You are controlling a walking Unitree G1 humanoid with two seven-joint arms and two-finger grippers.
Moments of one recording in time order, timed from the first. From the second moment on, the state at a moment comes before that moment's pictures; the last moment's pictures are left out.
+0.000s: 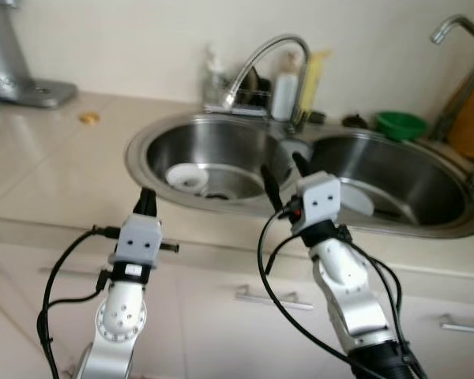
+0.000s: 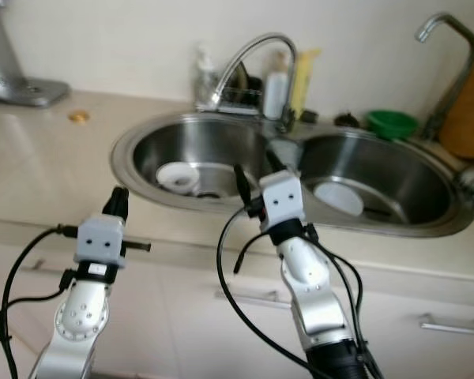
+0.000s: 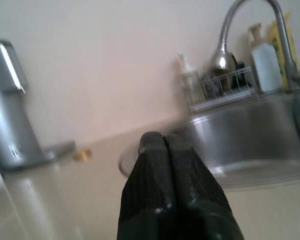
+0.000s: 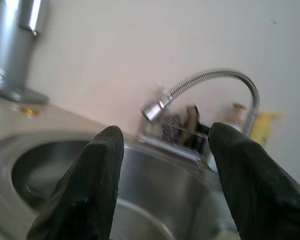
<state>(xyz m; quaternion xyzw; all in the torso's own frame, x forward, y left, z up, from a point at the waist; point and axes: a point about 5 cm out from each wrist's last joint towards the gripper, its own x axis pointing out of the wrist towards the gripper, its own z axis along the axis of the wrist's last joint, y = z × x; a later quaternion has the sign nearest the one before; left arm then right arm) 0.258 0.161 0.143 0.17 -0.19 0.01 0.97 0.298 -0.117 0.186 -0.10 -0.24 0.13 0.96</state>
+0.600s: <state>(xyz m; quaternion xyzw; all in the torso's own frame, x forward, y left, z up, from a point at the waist) 0.252 0.157 0.140 0.19 -0.19 0.01 0.96 0.278 -0.138 0.151 -0.15 -0.19 0.07 0.97</state>
